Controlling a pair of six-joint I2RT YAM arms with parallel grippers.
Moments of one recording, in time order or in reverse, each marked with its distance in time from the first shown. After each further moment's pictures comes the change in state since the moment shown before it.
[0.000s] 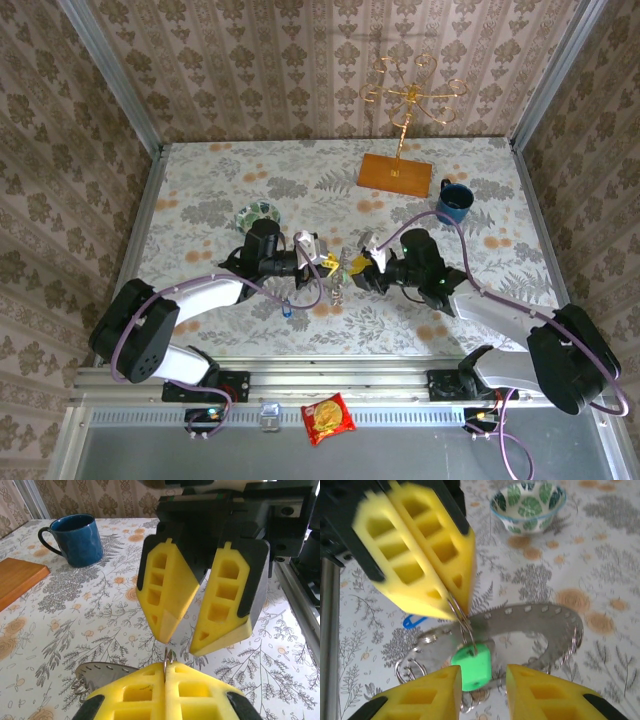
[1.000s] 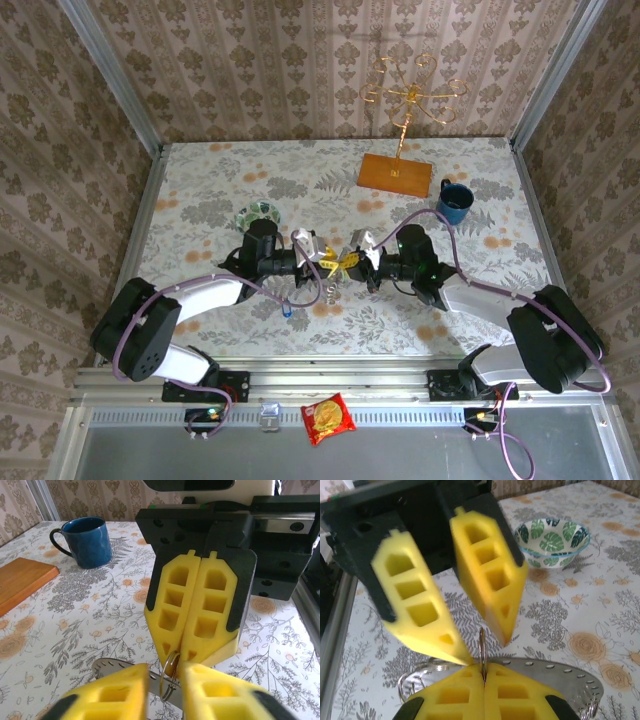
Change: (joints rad) left arm 0.009 0.009 -0.012 0.042 -0.010 -0.030; right arm -0.003 0.125 0.027 0.157 -0.109 -0.061
